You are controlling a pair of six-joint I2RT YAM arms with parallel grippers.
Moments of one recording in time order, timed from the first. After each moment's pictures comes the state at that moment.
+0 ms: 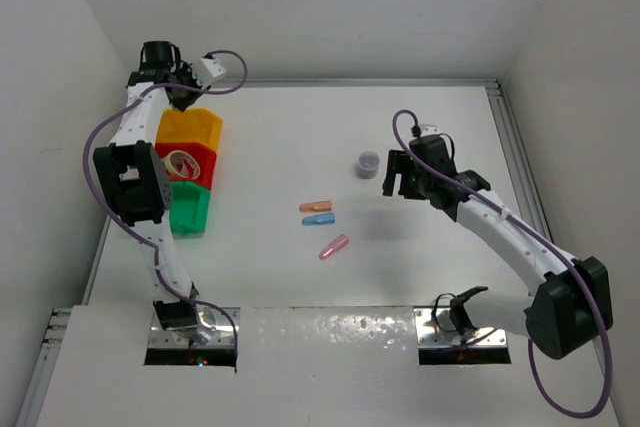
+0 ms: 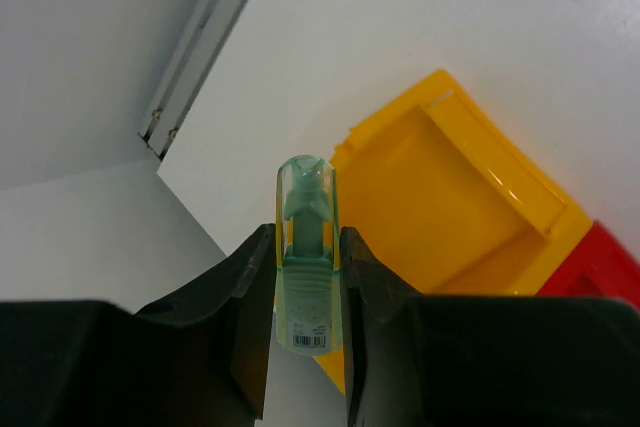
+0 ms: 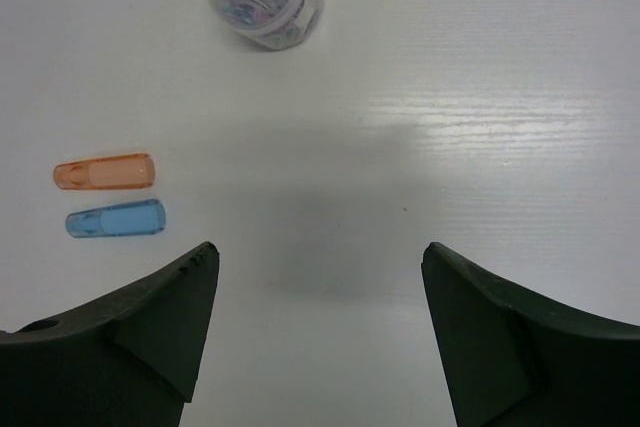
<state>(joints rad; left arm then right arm) 0.13 2.08 1.94 -0.66 0.23 0.98 0.41 1.22 0.86 -0.45 0.16 0.43</state>
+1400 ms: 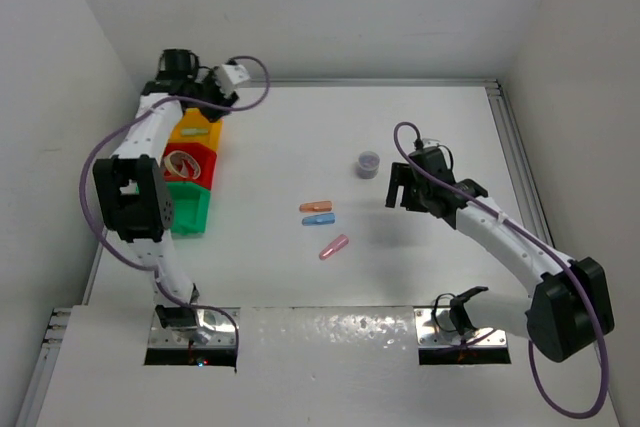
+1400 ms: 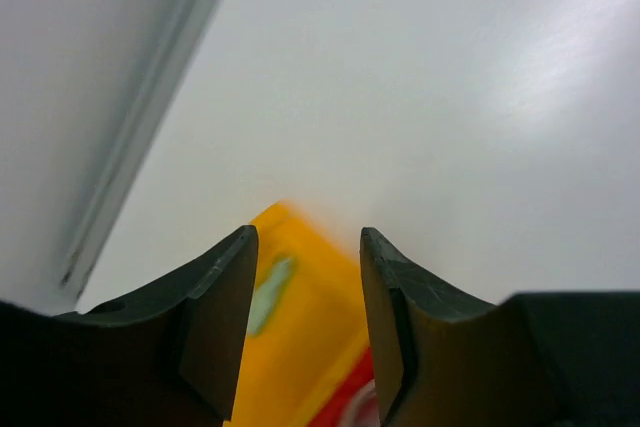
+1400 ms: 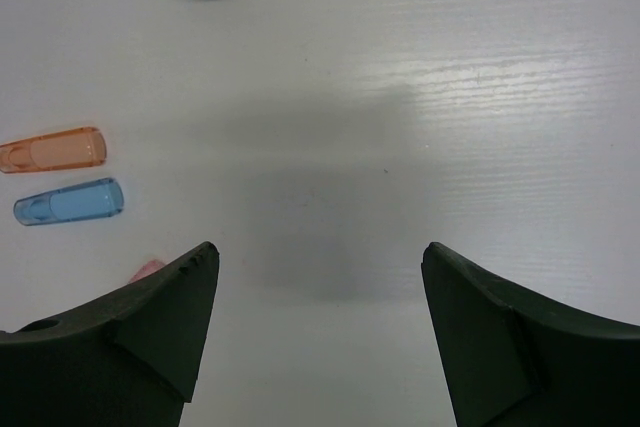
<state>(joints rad) 0.11 1.96 1.76 -0.61 0.50 0.99 0.41 1.22 0.78 -0.46 0.18 0.47</state>
